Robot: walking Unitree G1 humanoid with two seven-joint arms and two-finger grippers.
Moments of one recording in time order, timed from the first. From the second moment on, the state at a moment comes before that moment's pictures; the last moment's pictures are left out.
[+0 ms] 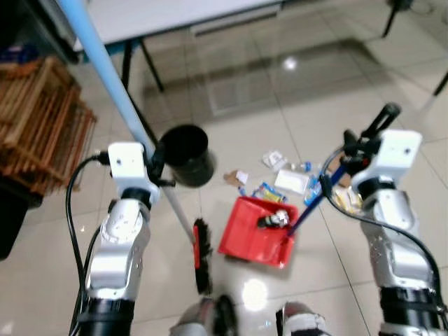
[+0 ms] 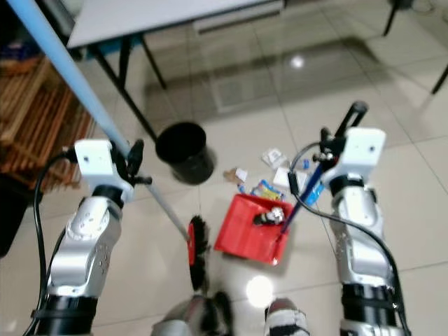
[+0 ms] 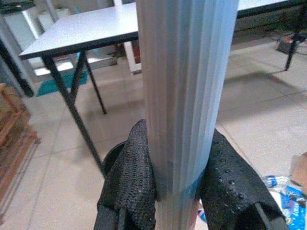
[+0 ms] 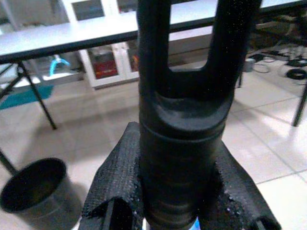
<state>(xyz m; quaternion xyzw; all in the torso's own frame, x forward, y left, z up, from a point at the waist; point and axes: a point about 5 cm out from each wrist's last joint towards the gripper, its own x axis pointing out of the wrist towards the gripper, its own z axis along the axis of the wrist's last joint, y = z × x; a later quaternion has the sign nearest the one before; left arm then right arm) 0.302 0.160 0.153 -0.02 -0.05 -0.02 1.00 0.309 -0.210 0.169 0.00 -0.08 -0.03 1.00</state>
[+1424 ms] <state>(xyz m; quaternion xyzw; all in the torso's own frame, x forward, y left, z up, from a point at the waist) 0.302 0.164 0.152 -0.01 -0.04 0.00 1.00 0.313 -0.201 0.168 0.01 -0.07 -0.02 1.00</state>
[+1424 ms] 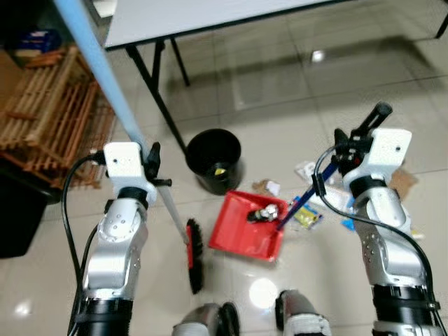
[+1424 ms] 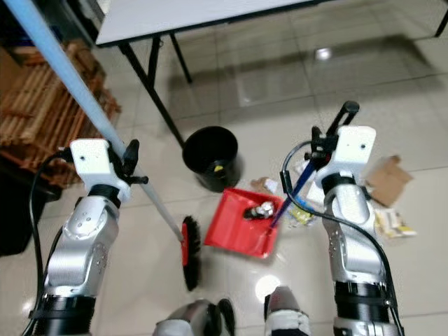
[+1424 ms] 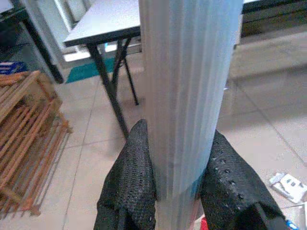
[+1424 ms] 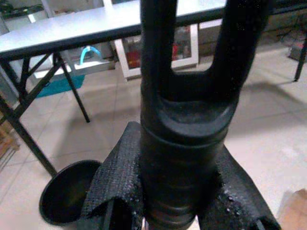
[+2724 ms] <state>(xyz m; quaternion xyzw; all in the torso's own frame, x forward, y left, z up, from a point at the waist) 0.301 0.168 0.152 -0.02 -0.05 0.01 1.00 0.313 -0.214 0.203 -0.03 -0.12 -0.03 0.99</state>
